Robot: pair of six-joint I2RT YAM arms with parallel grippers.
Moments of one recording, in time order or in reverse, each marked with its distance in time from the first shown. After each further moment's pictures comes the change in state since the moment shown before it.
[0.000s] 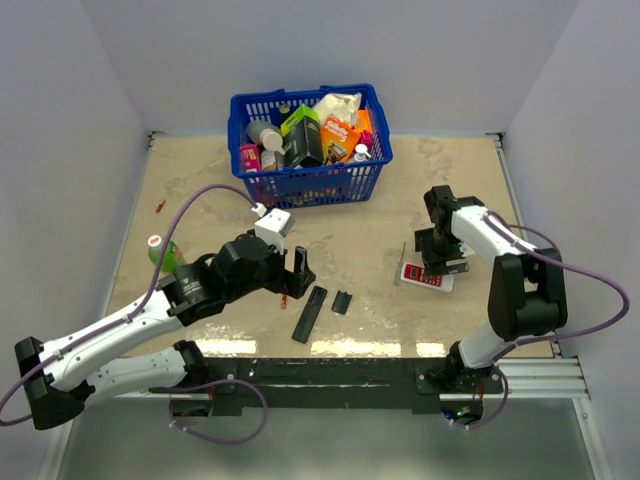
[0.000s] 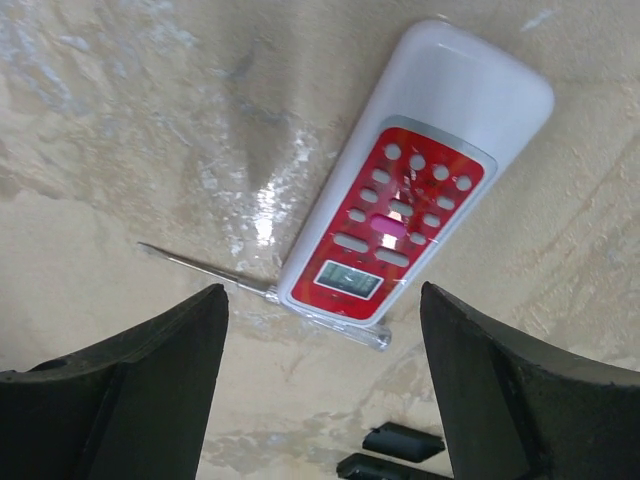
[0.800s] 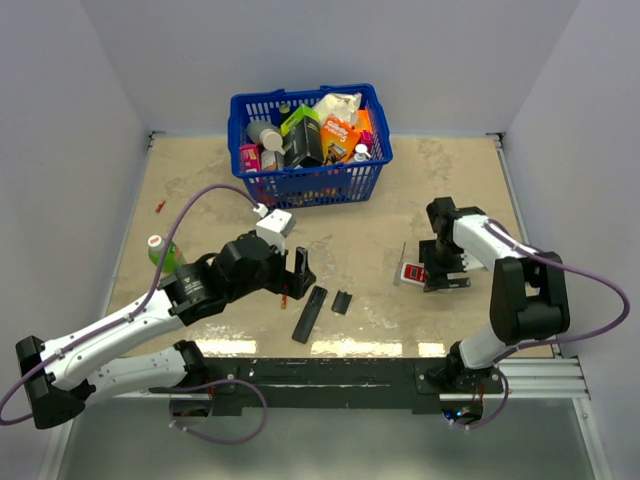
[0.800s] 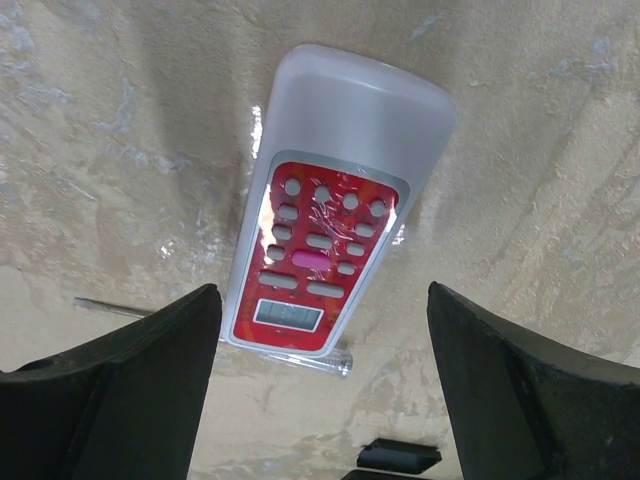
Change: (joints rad) left arm 0.000 0.005 0.000 -0.002 0.011 -0.006; right arm -0.018 -0.033 -0.098 -0.018 -0.027 0.102
